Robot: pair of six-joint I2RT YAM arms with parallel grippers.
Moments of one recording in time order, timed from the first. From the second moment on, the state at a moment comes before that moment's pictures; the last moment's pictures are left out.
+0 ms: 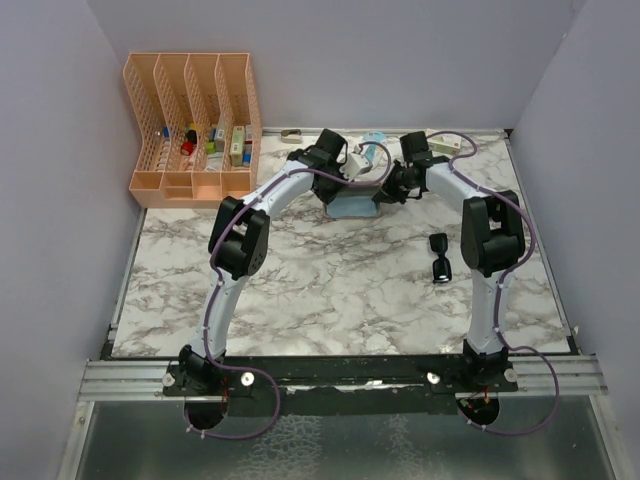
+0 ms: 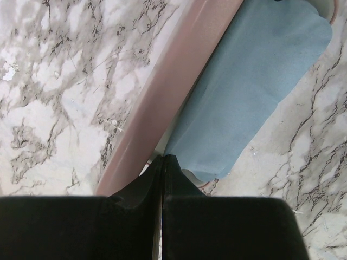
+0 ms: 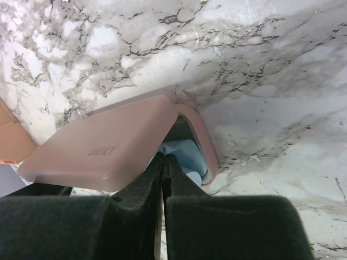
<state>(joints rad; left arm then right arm) -0.53 2.34 2.07 -0.73 0.17 0.45 0.24 2.15 1.65 -0.49 -0.22 0.82</state>
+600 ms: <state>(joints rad) -0.53 2.34 2.05 -0.71 0.16 0.45 0.24 2.15 1.65 -0.49 -0.22 0.82</state>
